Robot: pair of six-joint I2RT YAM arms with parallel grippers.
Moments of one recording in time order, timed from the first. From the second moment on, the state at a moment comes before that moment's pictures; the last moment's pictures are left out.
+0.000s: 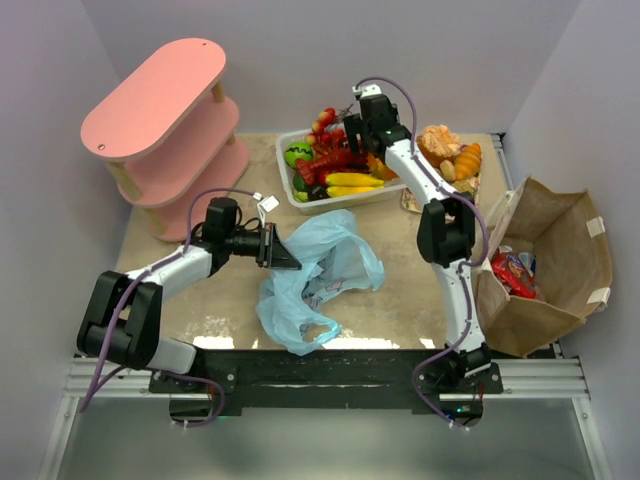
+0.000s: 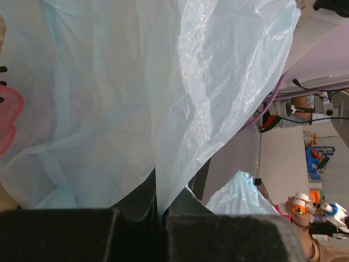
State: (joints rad) left arm -0.28 1.43 0.68 0.12 1.11 -0.48; right arm 0.36 2.34 2.24 -0.51 0.34 -0.02
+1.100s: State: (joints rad) left arm -0.27 1.44 0.68 0.08 1.12 -0.41; right arm 0.35 2.34 2.21 -0.36 0.40 -0.16
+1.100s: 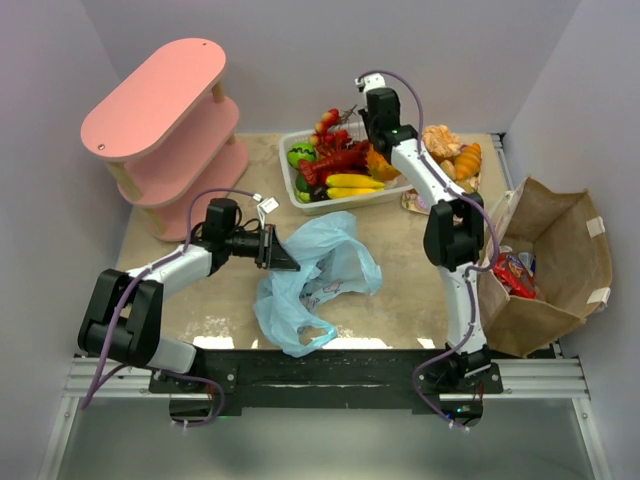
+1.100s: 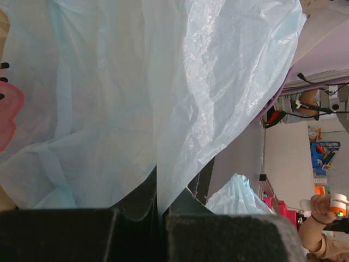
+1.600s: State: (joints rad) left arm -0.25 1.45 0.69 0.15 1.12 -0.47; right arm 0.36 1.83 1.88 -0.23 0.14 -0.05
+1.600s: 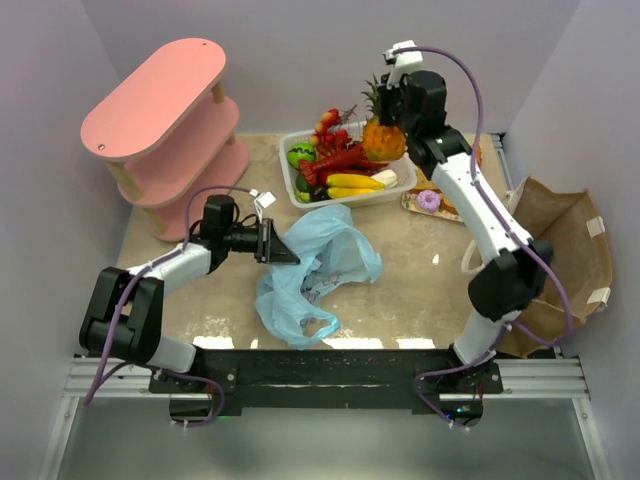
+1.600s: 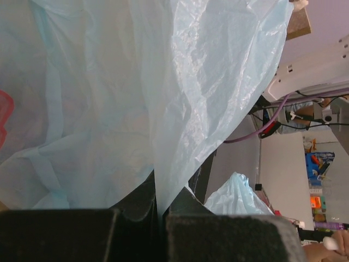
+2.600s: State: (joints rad) left arm -0.22 1.59 0.86 0.06 1.04 -0.47; right arm 0.70 1.12 0.98 -0.18 -0.32 0.15
